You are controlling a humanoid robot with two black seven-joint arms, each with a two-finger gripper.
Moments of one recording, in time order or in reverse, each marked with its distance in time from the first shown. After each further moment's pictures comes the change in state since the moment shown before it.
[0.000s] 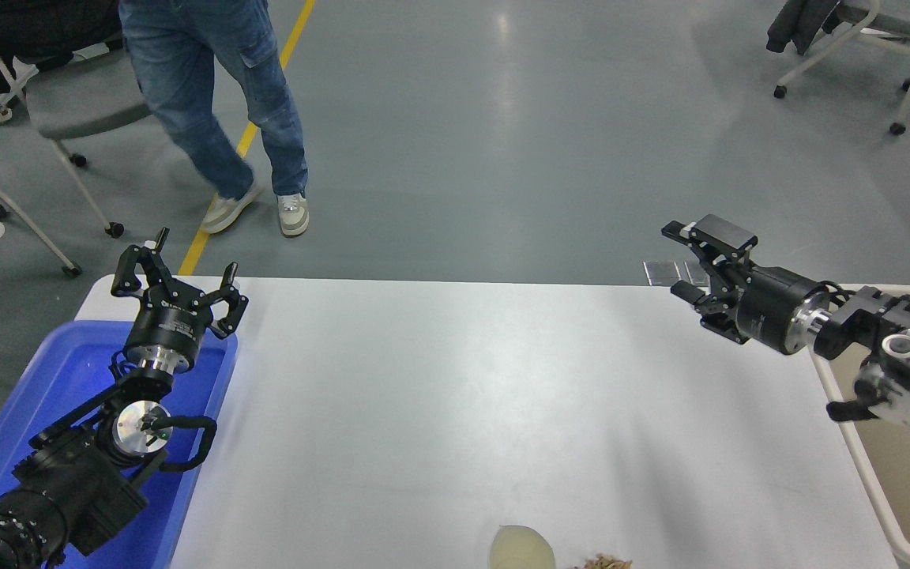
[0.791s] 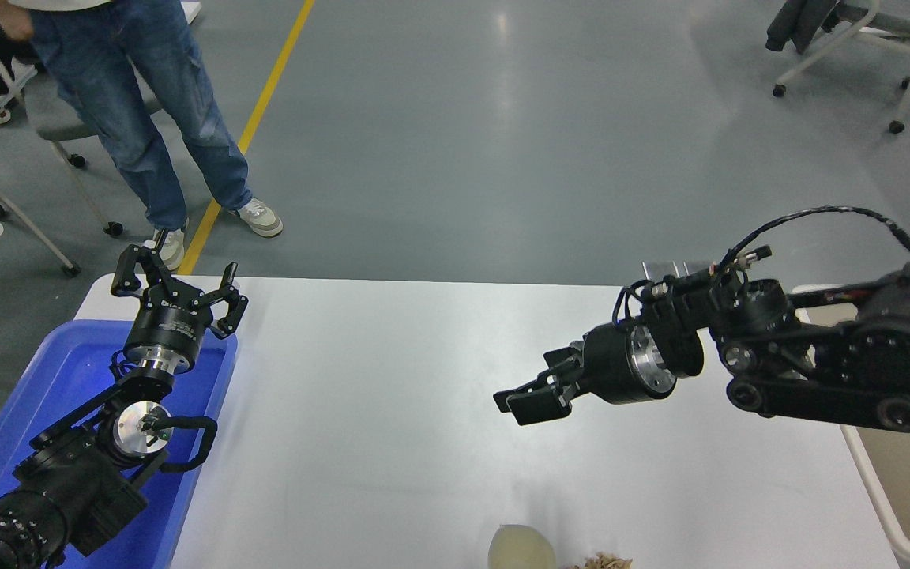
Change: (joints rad) left arm 0.000 0.000 0.000 0.000 0.000 0.000 0.000; right arm 0.735 0.317 -0.956 0.172 -0.461 0.041 0.057
